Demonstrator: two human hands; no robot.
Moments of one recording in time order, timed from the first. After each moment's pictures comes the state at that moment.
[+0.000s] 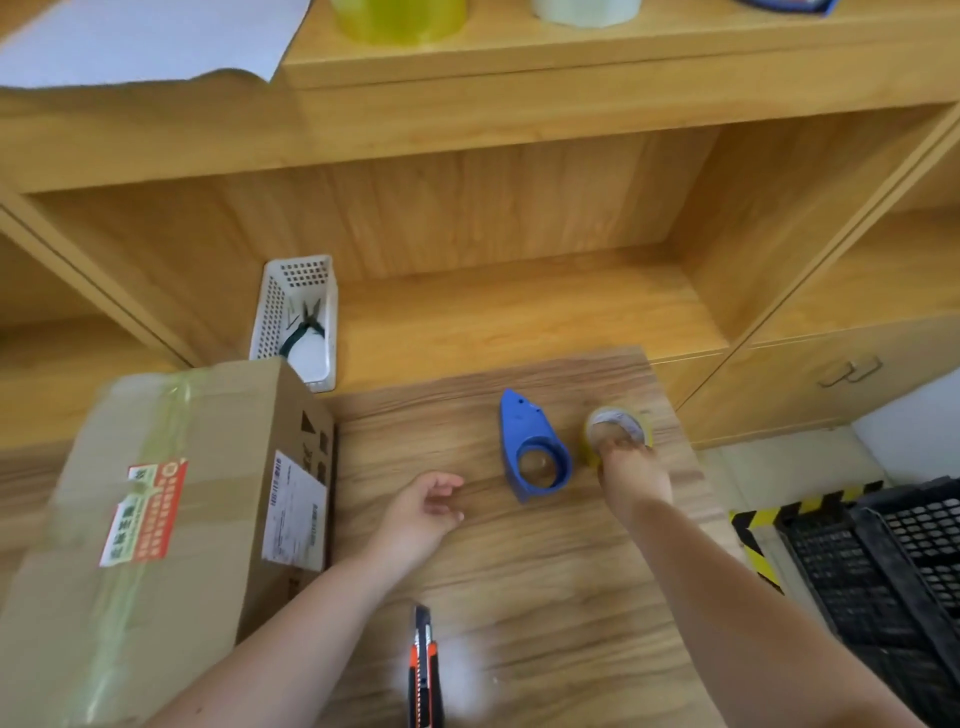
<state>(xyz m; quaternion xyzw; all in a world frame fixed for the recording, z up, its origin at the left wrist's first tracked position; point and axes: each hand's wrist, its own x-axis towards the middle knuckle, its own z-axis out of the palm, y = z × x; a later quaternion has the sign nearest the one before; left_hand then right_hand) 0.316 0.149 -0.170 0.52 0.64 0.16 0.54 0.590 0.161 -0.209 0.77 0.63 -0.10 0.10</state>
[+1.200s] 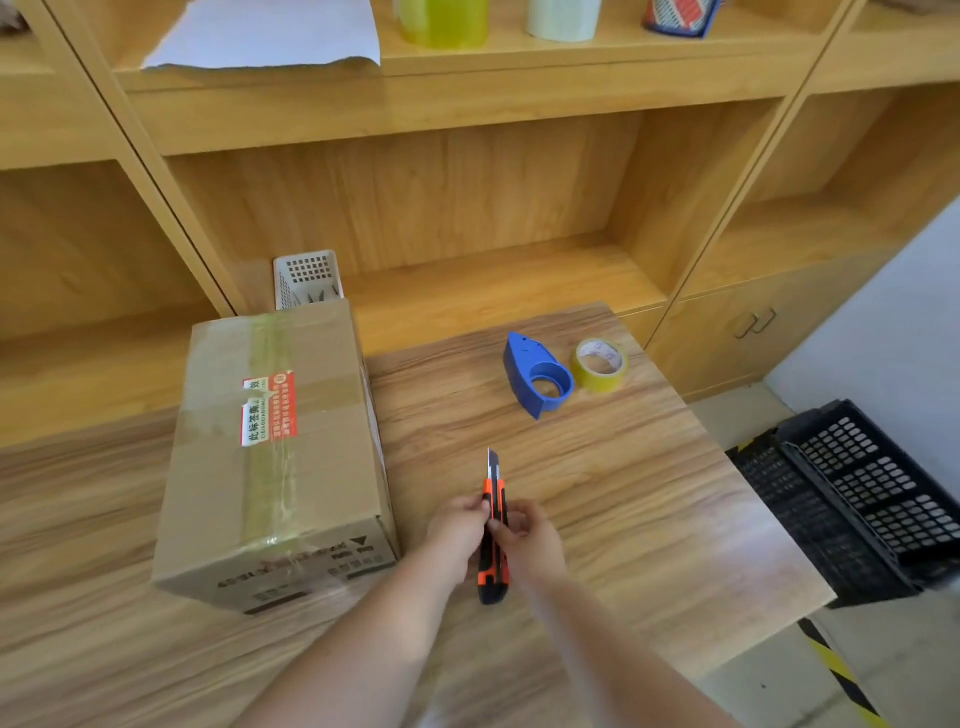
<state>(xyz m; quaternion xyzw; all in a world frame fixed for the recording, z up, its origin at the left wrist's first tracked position) 0.263 0.029 -0.206 0.33 0.65 0.16 0.66 0.348 -0.028 -0.220 0.77 0.25 -0.45 -0.38</state>
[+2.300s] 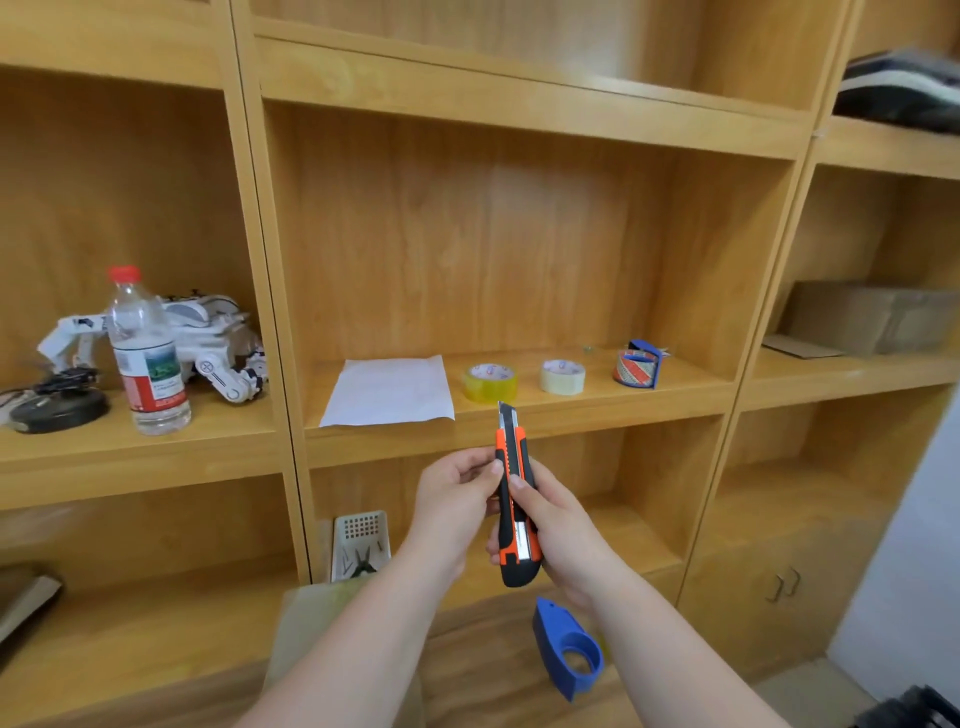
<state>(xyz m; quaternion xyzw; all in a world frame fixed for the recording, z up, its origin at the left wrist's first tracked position) 0.220 0.100 0.161 0.53 0.37 0.51 0.56 0.340 0.061 0.142 0.43 0.53 -0.47 -0.56</state>
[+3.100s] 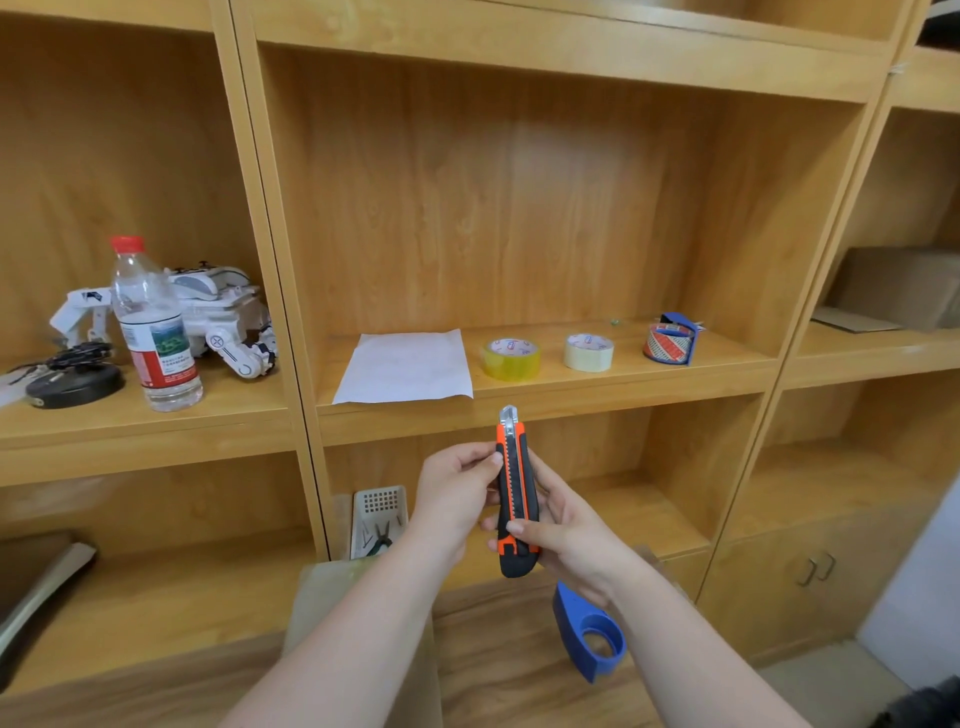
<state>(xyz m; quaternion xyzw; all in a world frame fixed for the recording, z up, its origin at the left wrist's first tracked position) 0.217 0.132 0.136 0.53 0.43 0.49 0.54 0.357 0.095 0.098 0.30 0.53 -0.60 -0.51</state>
